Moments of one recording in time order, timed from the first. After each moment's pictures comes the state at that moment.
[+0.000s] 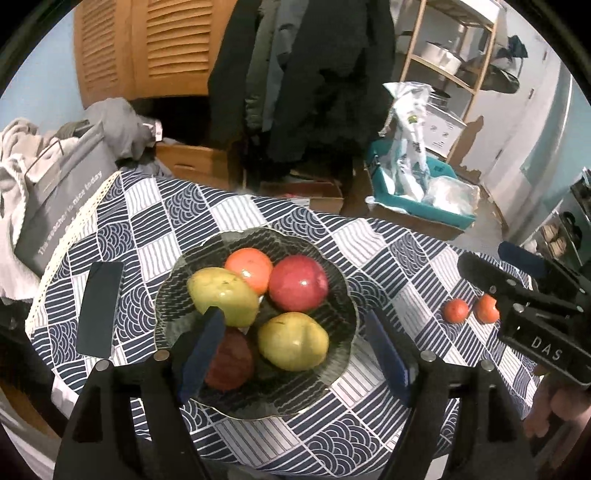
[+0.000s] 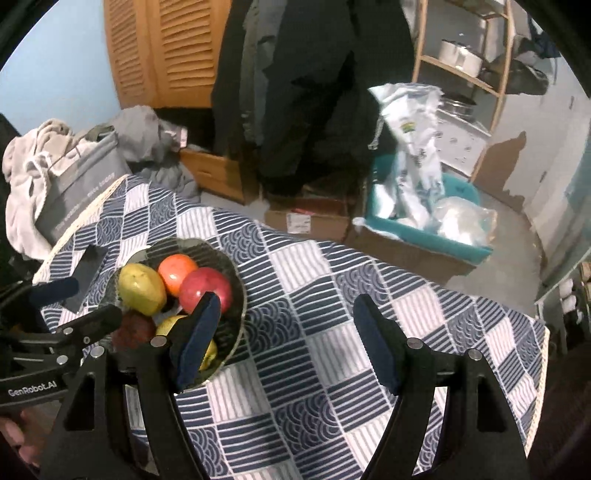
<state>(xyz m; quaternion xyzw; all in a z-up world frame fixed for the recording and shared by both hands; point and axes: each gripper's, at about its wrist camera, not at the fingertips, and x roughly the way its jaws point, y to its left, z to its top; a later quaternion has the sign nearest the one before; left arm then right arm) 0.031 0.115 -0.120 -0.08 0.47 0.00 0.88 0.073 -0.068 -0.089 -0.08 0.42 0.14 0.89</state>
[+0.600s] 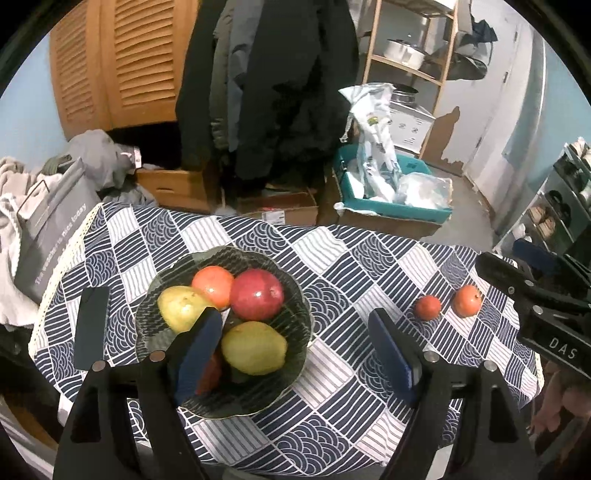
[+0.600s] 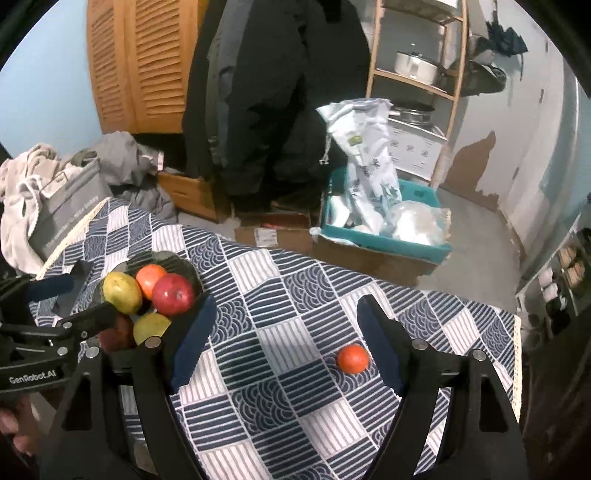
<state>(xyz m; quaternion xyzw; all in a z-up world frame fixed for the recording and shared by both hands) 0.024 0.062 -0.093 -0.05 0.44 -0.03 0.89 0.045 -0.131 -0.059 -0.07 0.39 0.11 0.91</state>
